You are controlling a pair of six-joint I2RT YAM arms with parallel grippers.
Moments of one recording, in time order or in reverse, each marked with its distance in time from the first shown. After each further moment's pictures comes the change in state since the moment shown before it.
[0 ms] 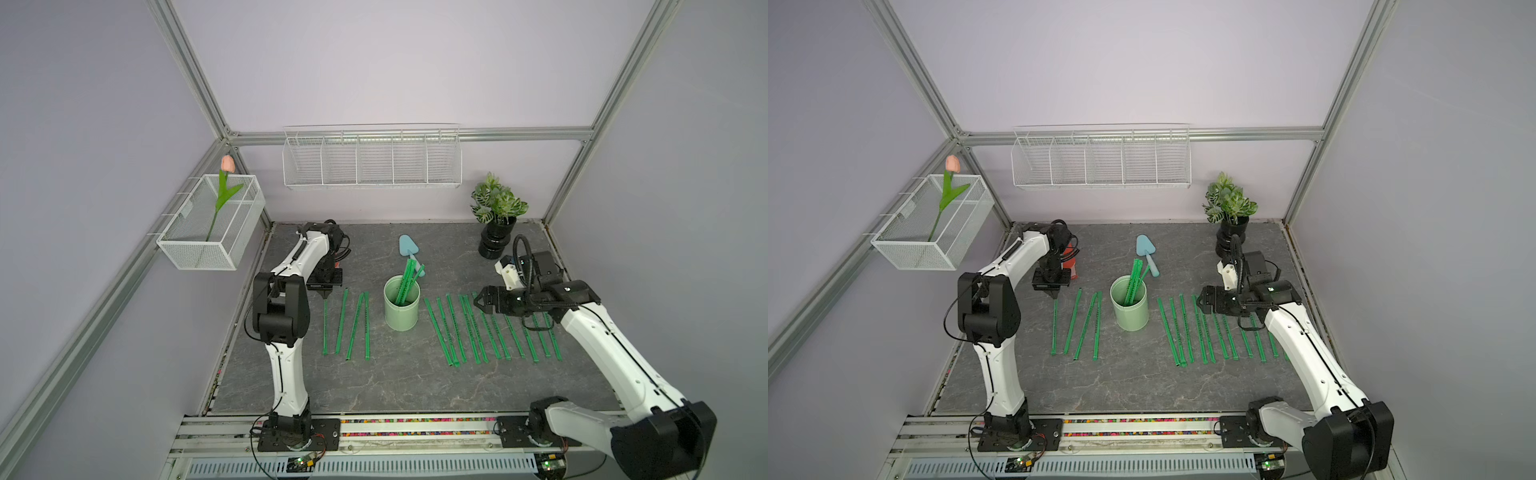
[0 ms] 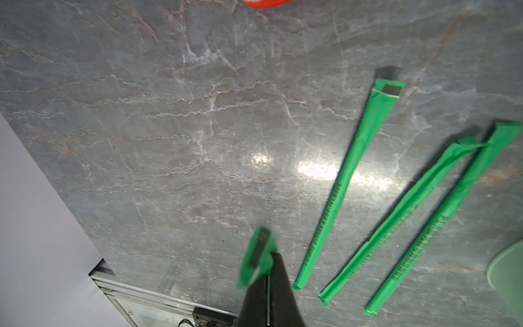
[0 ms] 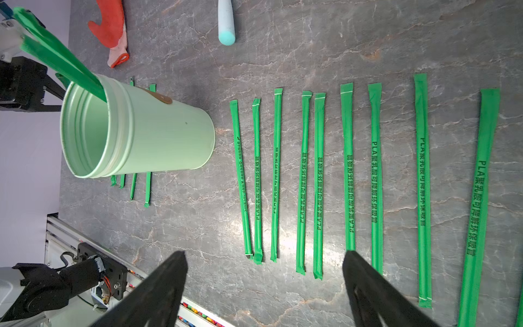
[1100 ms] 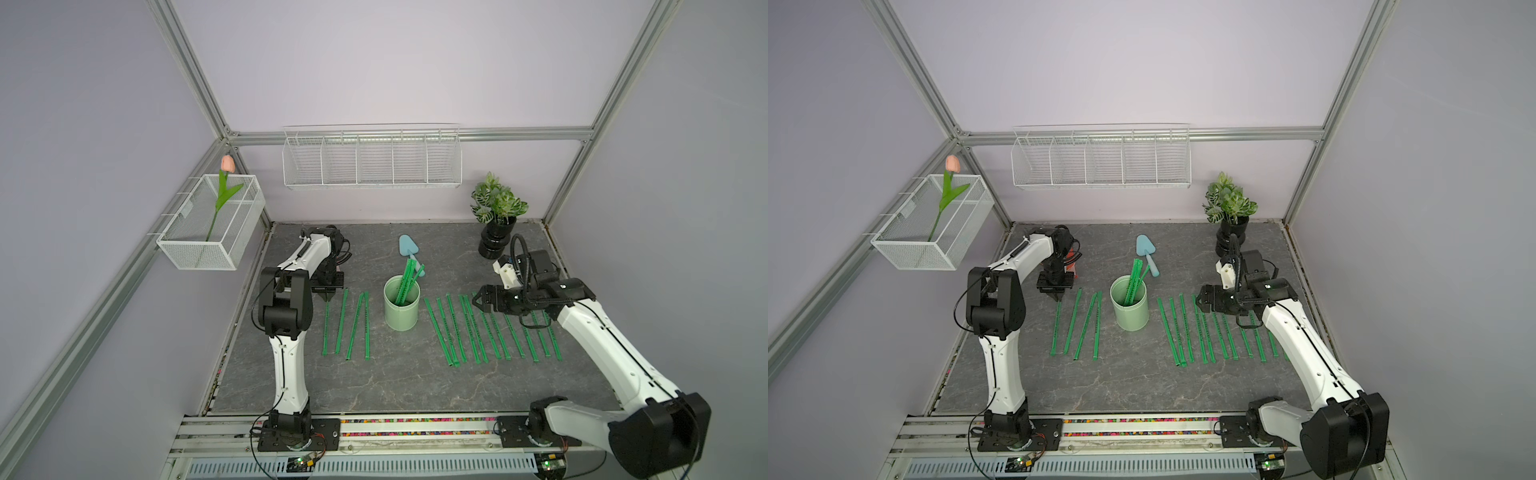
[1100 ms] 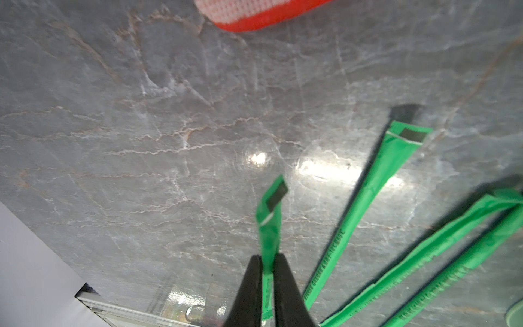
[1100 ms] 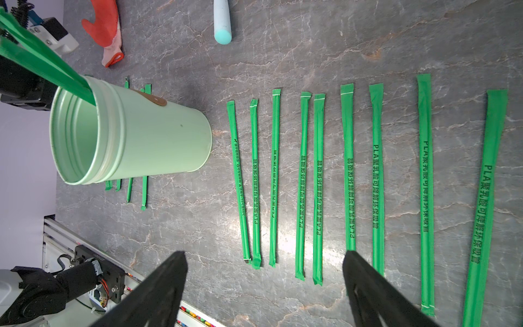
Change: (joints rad) left arm 0.010 0.081 -0.008 0.069 0.022 0.023; right arm 0.000 0.027 0.000 0.021 0.000 0.000
